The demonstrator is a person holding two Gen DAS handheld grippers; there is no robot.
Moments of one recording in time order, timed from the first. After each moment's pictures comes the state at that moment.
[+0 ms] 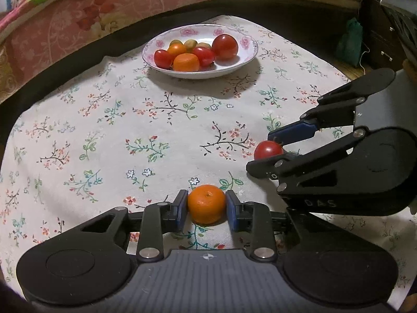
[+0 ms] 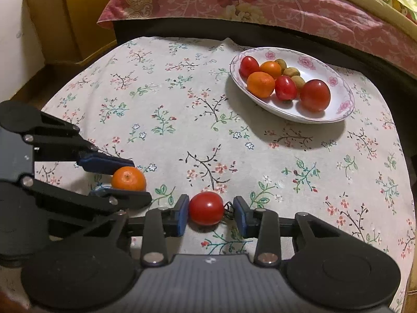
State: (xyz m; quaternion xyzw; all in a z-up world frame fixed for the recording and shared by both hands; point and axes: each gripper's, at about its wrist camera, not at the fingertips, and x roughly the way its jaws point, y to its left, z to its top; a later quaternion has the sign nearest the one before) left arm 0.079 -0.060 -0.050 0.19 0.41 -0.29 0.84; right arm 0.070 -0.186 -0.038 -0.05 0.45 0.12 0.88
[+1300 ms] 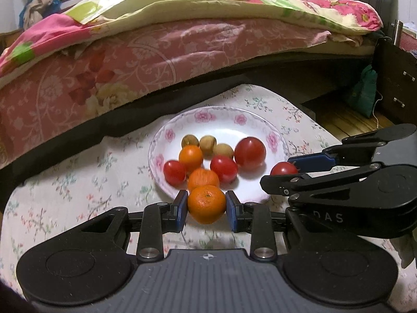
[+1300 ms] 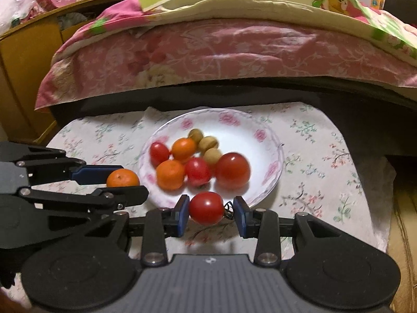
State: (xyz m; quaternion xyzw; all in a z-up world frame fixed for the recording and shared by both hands) left arm 0.176 -0.115 -0.010 0.14 0.34 -0.28 0.89; right arm 0.153 -0.261 -0.001 0.04 0.39 0.03 0.92
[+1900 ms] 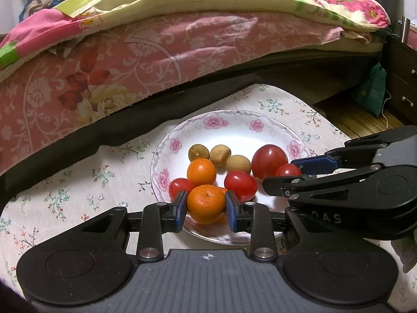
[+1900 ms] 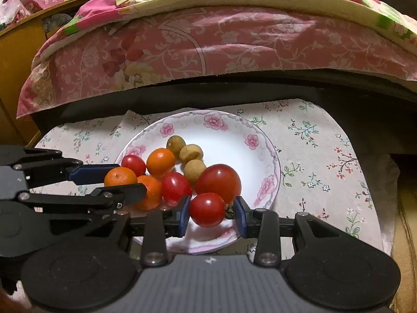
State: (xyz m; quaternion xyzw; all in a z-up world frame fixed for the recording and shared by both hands) left arm 0.213 -0.128 -0.024 0.15 0.34 -0.28 0.89; right arm 0.191 -0.273 -0.019 0.06 0.40 0.02 0.92
